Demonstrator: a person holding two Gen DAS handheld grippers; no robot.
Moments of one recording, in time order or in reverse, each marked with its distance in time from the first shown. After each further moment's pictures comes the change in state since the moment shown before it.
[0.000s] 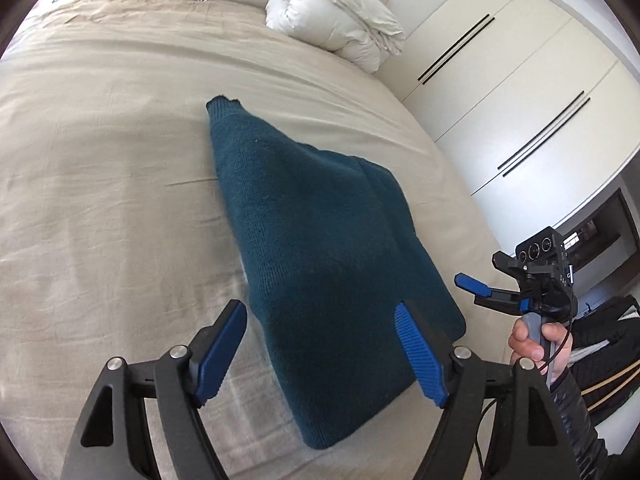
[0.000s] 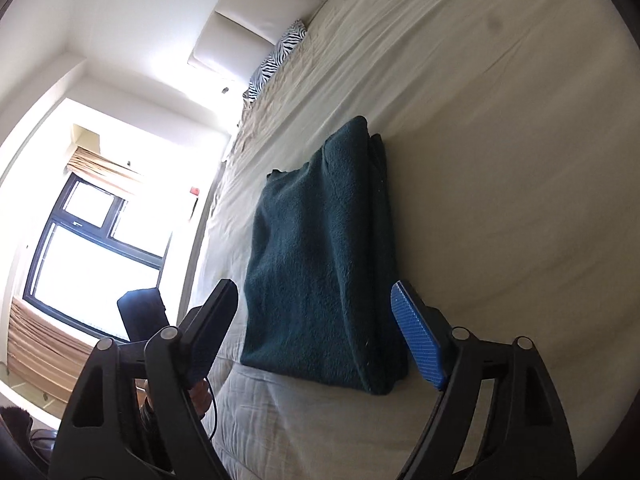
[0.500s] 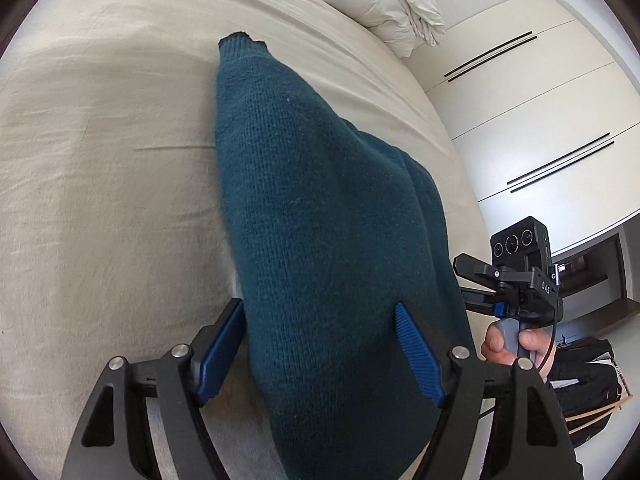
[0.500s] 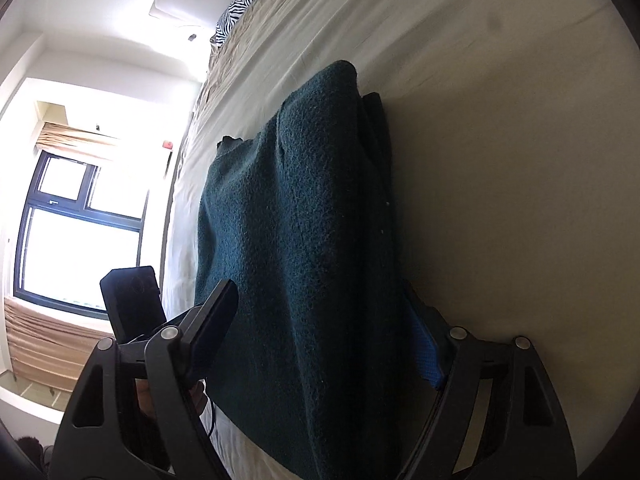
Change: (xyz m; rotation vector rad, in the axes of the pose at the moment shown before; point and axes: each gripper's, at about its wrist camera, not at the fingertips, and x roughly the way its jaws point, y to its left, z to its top) left arm 0.047 0.034 0.011 -0.159 0.098 -0.050; right arm 0.107 -0.028 0.060 0.012 0.217 -0.055
